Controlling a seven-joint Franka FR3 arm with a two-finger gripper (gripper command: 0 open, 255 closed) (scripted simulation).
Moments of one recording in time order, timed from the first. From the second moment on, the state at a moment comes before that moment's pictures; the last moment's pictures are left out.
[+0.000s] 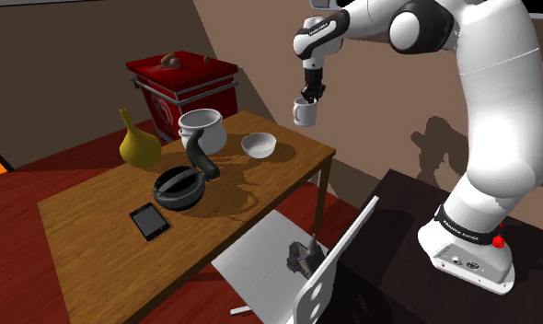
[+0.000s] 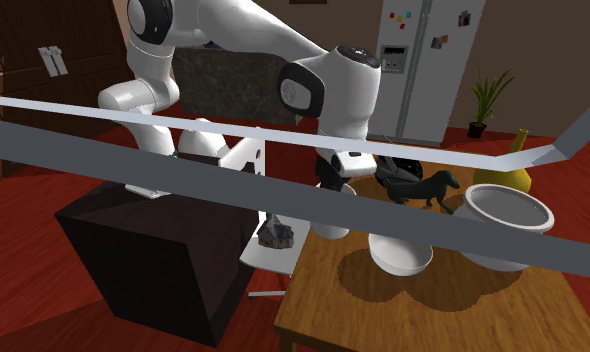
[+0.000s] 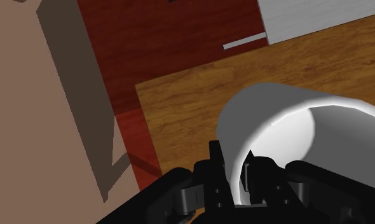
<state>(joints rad) -0.19 0.59 -0.21 -1.45 0.13 1.91 -0.20</state>
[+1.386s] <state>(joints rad) -0.06 0.50 -0.18 -1.41 0.11 1.79 -0.04</state>
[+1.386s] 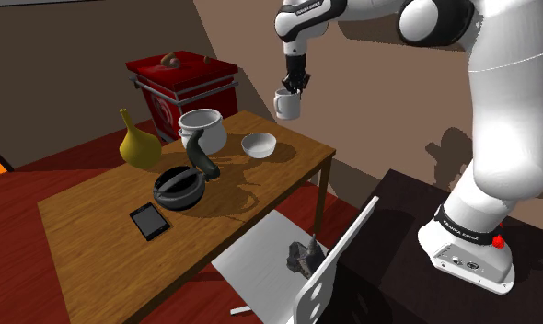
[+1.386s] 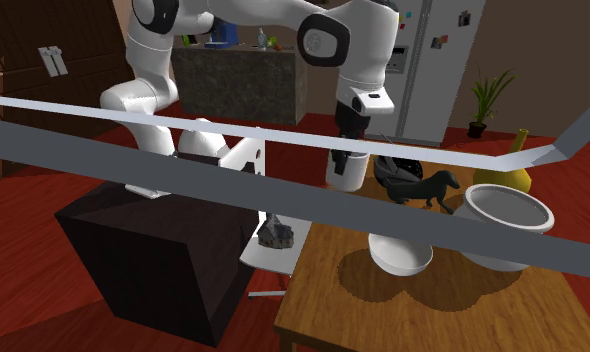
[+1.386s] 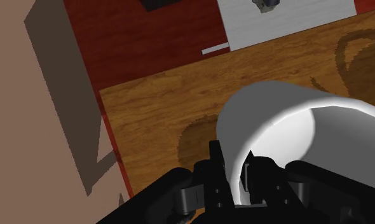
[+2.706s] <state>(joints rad) 0.21 0.69 -0.07 -1.10 0.11 1.69 0.35</state>
